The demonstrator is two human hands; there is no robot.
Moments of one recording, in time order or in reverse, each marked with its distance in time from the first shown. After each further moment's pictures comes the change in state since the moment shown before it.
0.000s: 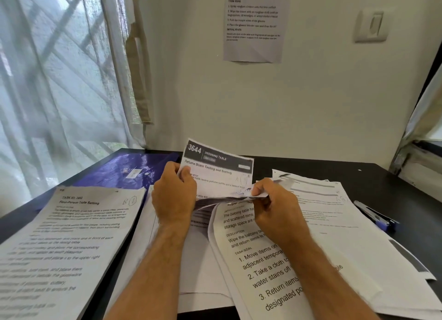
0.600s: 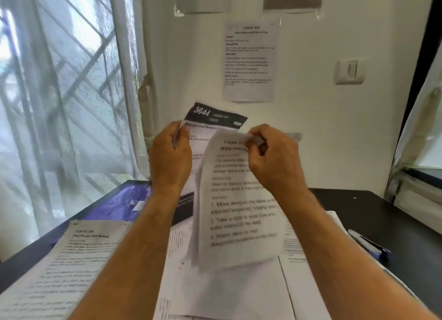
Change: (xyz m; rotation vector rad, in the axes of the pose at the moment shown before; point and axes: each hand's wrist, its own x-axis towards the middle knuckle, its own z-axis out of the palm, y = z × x) left_hand 0.051 0.115 -0.083 -0.360 0.070 0.360; right_hand 0.102 -0.098 -0.081 0.021 0.312 -0.261
